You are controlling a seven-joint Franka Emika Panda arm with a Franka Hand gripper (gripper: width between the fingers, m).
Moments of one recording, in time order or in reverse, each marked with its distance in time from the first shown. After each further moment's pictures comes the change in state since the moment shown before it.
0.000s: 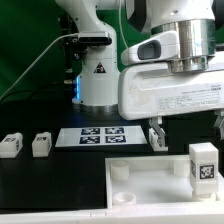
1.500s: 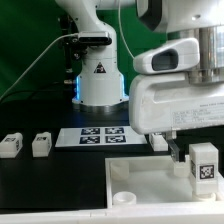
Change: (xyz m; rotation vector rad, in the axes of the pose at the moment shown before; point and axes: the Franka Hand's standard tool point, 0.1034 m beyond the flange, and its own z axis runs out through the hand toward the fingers) arm 0.011 -0.007 0.030 -0.002 -0.196 0.040
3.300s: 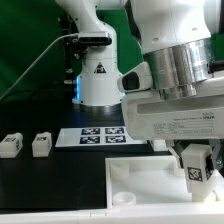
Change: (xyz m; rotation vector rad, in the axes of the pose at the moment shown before) arm -0.001 0.012 0.011 0.133 -0.014 0.784
